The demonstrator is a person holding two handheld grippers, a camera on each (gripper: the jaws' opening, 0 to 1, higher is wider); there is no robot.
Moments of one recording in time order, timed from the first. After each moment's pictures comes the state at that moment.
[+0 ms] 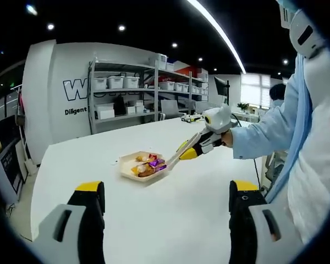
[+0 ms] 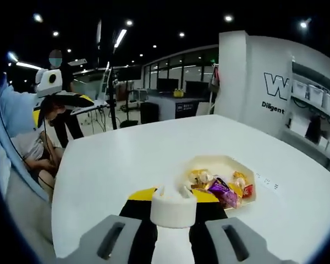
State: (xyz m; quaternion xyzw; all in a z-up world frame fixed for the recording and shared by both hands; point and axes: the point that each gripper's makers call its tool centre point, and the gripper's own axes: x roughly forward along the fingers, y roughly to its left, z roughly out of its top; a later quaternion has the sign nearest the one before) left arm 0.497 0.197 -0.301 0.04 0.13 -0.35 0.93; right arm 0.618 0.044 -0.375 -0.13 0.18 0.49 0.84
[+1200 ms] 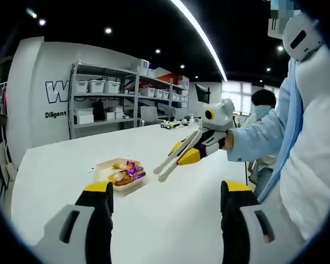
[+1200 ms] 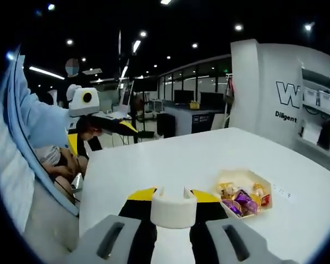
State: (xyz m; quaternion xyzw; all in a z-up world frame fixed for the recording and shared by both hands) left arm 0.499 0.157 -0.312 0.02 0.11 -0.44 0.89; right arm 0.555 0.060 -0.335 -0.10 0.14 0.55 0.82
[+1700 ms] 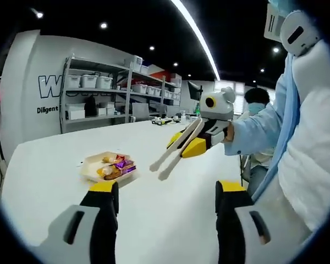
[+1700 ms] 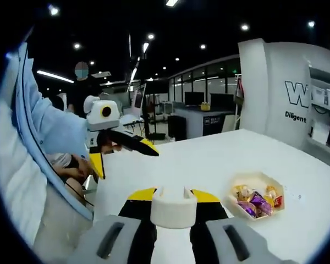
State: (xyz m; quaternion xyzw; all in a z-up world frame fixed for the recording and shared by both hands) left arm 0.499 0.142 -0.337 0.01 0.12 -0.47 0.88; right arm 0.528 0.074 -0.329 -0.08 0.14 0.58 0.79
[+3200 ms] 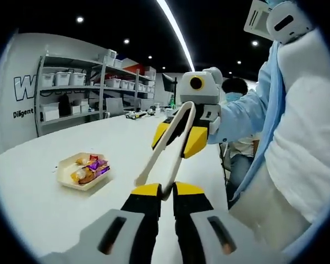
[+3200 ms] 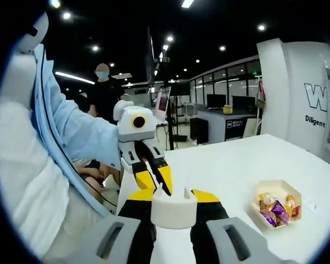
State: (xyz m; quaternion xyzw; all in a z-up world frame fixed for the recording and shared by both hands) left arm 0.483 0.103 -0.344 0.04 0.14 -0.56 0.82; right arm 0.487 0.091 -0.316 -0.08 0.14 0.65 0.74
